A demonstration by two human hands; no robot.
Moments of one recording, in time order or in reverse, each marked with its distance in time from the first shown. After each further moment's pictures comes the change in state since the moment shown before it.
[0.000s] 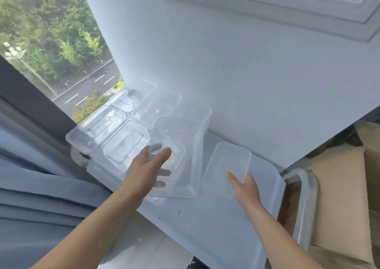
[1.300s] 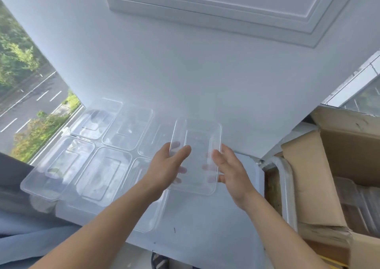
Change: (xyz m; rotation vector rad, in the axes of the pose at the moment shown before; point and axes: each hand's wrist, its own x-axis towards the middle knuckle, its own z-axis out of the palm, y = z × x) left_hand 0.050 0.049 0.046 0.125 -0.352 0.040; right_hand -0.072 -0.113 0.001 0.315 -0.188 -0.331
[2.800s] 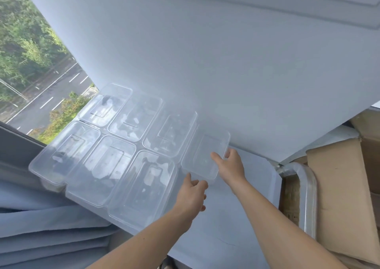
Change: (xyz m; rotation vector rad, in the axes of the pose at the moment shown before) left_hand 0.014 -0.071 0.075 -0.087 0.027 -0.342; right_hand 0.097 0.084 -0.014 -0.444 0.218 0.302
